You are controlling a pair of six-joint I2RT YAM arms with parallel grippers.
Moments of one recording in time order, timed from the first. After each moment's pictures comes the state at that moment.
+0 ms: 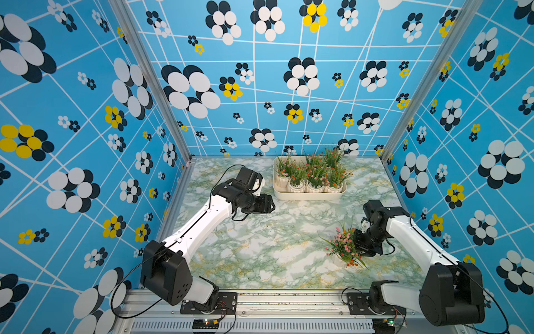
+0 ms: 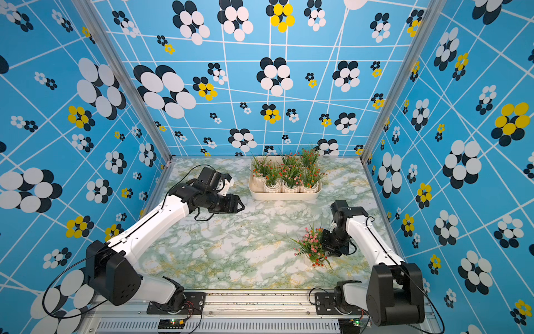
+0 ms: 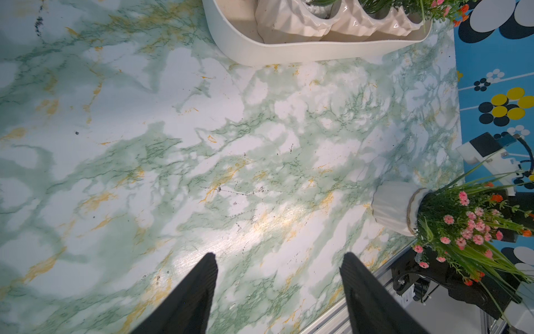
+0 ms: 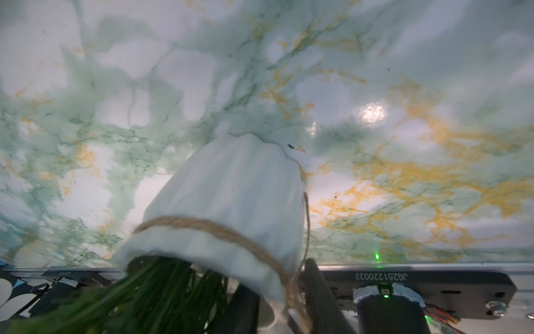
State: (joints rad) left arm -0.46 1.45 1.26 -0.83 0.33 -0.40; right arm 0.07 1.26 0.82 -1.20 -0.21 0.37
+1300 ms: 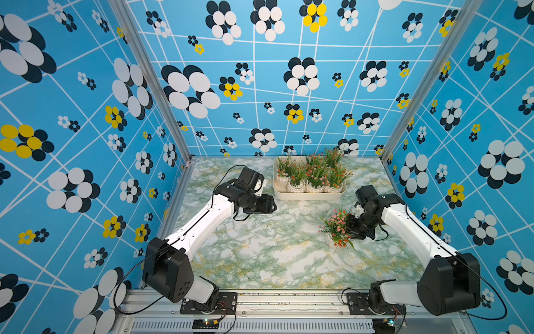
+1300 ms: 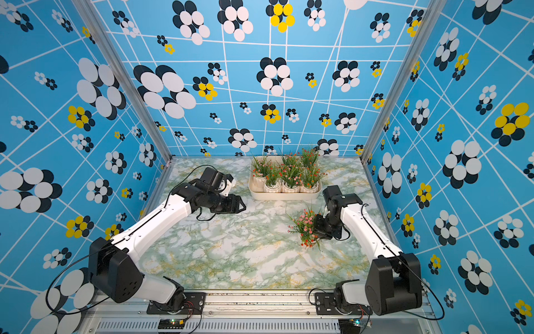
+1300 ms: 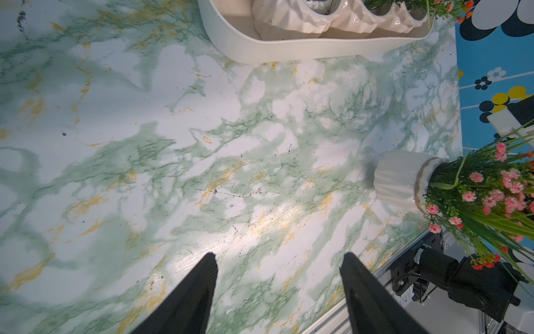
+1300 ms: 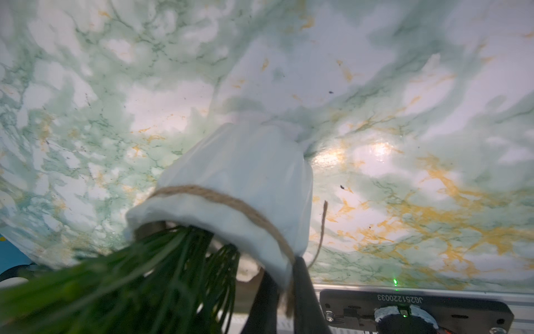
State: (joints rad) left arm -0.46 1.47 1.26 -0.81 0.34 -0.41; right arm 0.17 1.37 1.05 -1.18 -0.21 0.43
